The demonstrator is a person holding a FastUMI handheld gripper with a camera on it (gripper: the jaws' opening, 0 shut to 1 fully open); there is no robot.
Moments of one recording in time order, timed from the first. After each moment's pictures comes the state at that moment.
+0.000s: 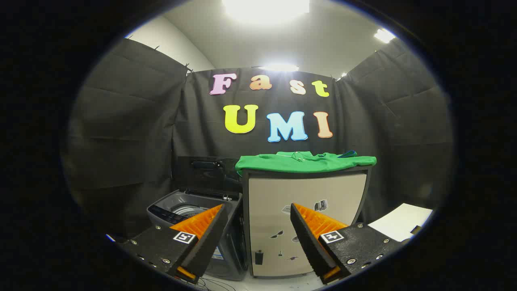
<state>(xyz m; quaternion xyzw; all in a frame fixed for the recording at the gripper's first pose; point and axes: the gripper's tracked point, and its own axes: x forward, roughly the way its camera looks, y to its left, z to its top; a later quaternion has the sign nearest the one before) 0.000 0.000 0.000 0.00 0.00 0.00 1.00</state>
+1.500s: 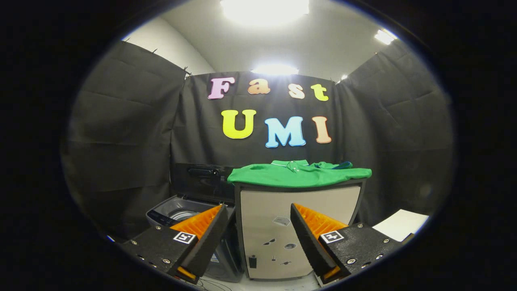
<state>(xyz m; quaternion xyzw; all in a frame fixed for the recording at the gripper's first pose) 0.008 -0.023 0.048 -0.01 -0.01 0.01 1.00</state>
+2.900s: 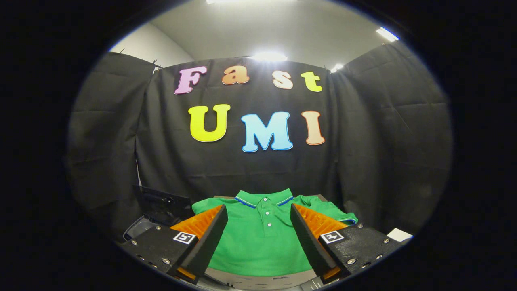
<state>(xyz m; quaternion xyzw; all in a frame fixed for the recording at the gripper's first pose) 0.233 -0.138 0.151 0.01 0.06 -0.04 1.00</state>
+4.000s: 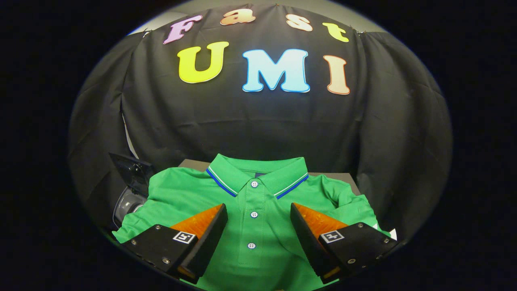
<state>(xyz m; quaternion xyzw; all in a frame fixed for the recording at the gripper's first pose) 0.367 -0.166 0.054 -0.02 0.29 0.01 0.96</state>
